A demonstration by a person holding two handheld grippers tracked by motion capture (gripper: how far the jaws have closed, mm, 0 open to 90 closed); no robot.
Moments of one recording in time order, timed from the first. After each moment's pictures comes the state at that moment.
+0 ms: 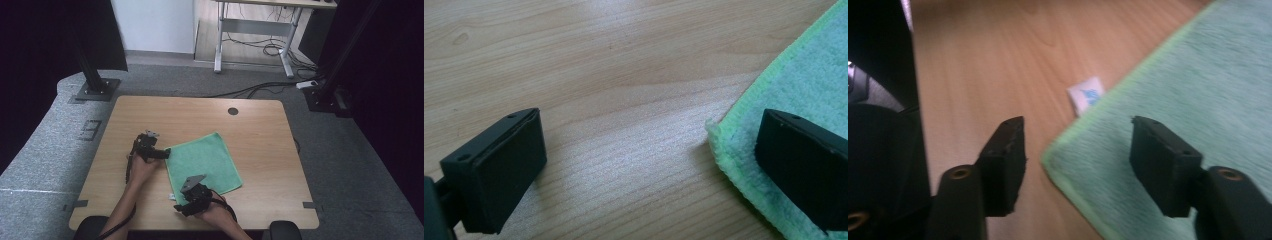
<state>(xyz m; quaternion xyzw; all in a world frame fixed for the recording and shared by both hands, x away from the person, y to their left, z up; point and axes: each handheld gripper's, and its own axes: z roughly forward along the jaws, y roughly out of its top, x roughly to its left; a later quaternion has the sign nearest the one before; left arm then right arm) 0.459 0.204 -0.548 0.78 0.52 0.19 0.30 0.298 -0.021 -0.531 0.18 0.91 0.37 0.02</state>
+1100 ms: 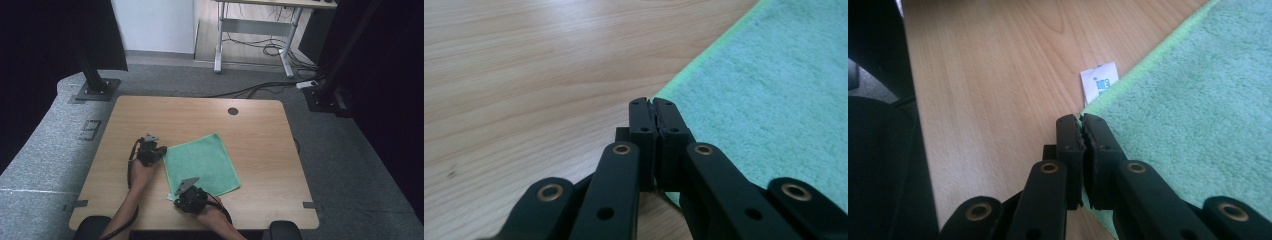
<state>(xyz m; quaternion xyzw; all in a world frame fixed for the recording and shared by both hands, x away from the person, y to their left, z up) 0.438 0.206 -0.546 0.77 0.50 0.15 0.37 0.293 -0.006 -0.535 0.19 0.92 0.35 0.03</state>
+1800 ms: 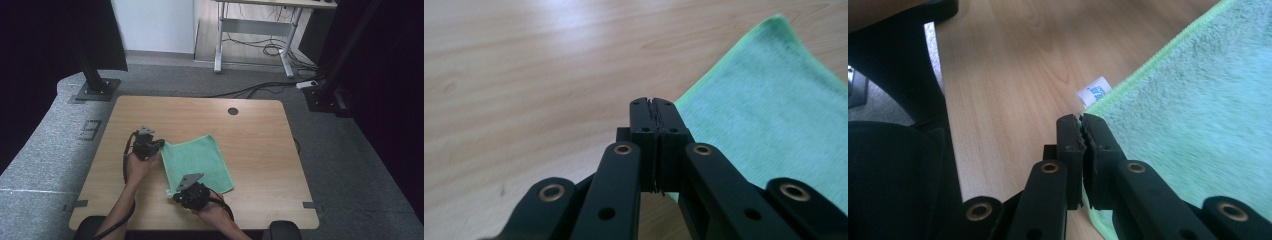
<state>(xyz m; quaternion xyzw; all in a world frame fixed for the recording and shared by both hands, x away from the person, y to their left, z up) 0.442 0.201 -0.503 0.77 0.48 0.16 0.39 0.292 -0.019 -0.501 0.18 0.90 0.39 0.05</state>
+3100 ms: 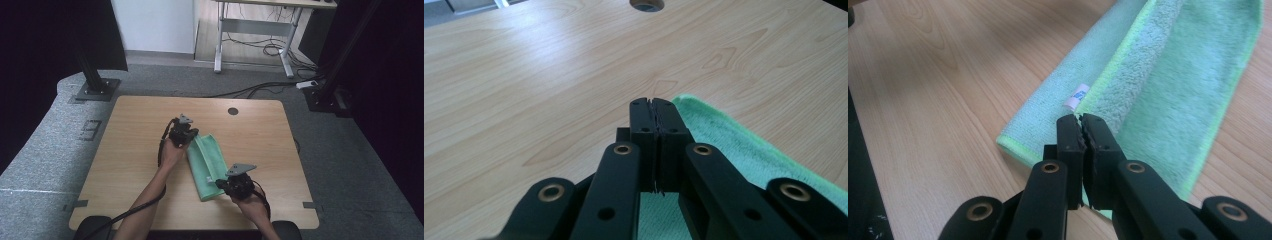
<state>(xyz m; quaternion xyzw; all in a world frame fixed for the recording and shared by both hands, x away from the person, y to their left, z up) 0.488 0.090 -0.495 0.81 0.40 0.16 0.40 0.315 -0.144 -0.499 0.31 0.86 0.41 0.09</state>
